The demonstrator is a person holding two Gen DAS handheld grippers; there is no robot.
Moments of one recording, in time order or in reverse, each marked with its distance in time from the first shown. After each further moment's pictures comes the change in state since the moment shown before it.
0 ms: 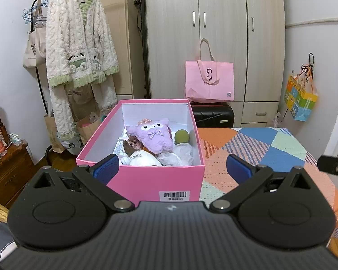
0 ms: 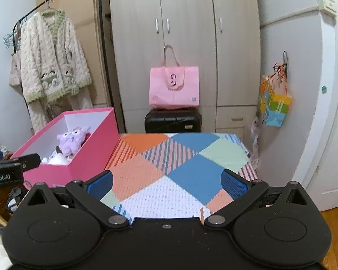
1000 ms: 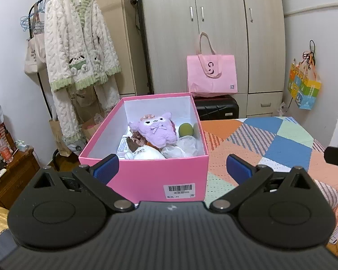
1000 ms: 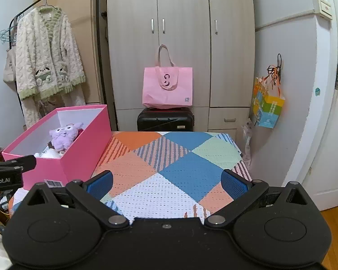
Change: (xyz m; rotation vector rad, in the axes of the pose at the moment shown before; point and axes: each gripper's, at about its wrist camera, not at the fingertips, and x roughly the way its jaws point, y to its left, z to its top) left arm 0.003 -0.008 -0.010 0.063 0.012 0.038; right arm 0.003 -0.001 -0.010 -0.020 0.002 -0.046
